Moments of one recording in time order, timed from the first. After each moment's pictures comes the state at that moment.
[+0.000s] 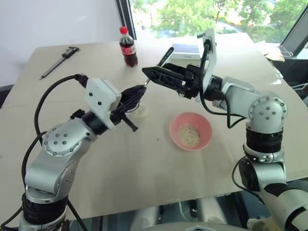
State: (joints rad) left arm -0.22 0.68 0.17 -0.72 -0.49 0.52 -0.49; right arm -0.90 -0.18 -0.06 -0.21 1.23 1.06 0.15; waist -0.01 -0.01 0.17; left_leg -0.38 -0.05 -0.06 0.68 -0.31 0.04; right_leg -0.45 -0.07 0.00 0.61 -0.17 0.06
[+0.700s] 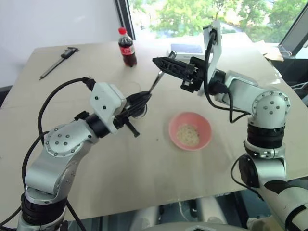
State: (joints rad) left arm -0.21 0.69 0.16 -0.73 -0.51 0.55 -0.53; right arm -0.93 -0.20 -0.09 -0.17 1.26 1.07 0.13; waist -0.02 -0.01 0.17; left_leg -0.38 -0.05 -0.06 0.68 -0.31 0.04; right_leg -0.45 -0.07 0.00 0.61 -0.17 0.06
